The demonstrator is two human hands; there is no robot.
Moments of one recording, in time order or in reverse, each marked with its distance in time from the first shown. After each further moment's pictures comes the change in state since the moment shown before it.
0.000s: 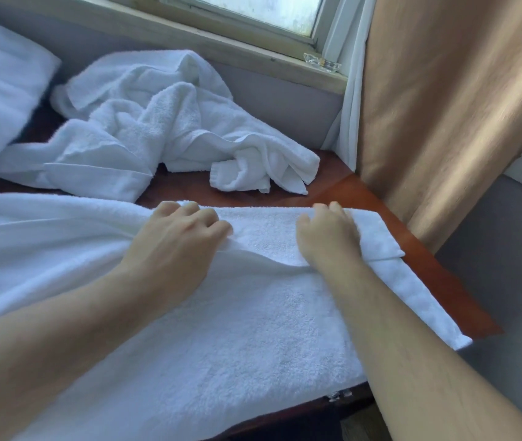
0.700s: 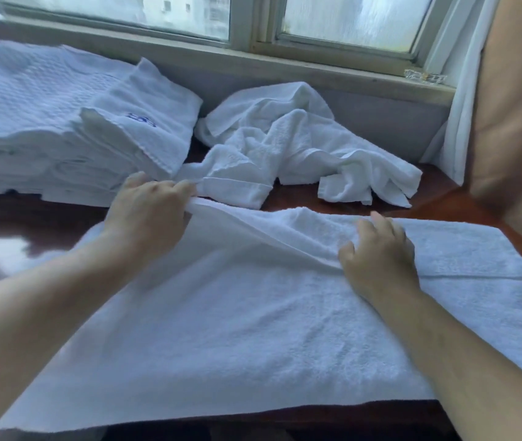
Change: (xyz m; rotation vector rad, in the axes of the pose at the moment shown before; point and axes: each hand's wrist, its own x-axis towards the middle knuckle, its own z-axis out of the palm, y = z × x) left_hand -0.087 -0.144 -0.081 0.321 -0.065 -0.398; right_hand -0.074 -0.075 0.015 0.035 0.090 -0.346
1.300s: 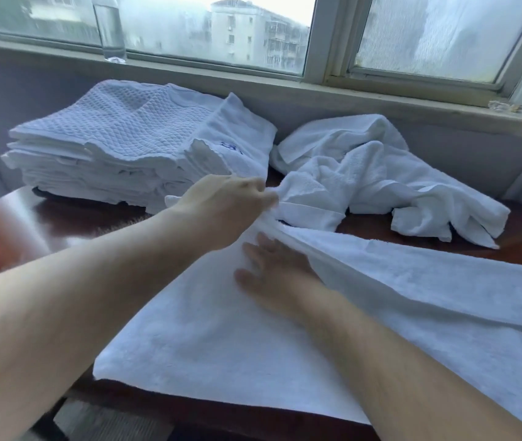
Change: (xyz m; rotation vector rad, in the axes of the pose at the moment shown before) left_hand 0.010 -0.037 -0.061 0.064 -0.105 0.263; right_hand -0.008 -0.202 0.032 0.198 -0.519 -0.541
